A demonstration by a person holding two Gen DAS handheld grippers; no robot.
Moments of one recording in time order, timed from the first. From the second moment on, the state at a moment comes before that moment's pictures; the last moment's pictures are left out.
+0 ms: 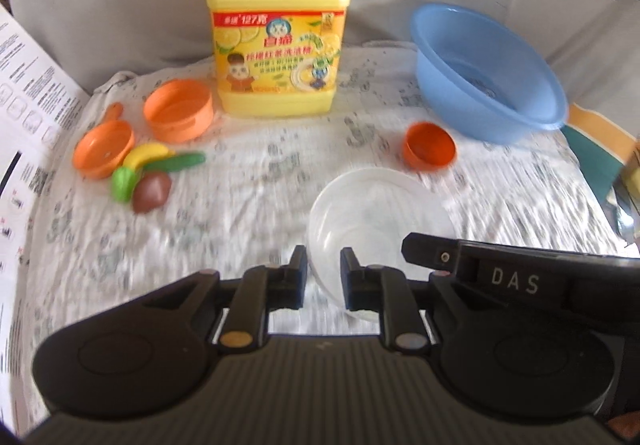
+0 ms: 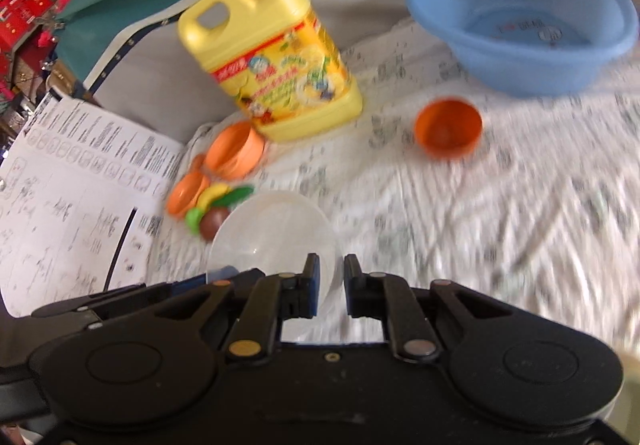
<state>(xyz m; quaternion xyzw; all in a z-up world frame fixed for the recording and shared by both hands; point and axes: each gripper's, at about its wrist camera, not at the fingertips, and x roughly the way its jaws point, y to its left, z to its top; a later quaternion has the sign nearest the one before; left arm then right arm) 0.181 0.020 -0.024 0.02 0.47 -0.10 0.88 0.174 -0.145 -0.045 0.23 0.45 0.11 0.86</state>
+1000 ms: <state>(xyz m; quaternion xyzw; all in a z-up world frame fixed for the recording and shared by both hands) 0.049 0.079 -0.054 -0.01 0.50 -0.08 0.86 0.070 -0.091 -0.057 0.19 0.50 0.16 0.83</state>
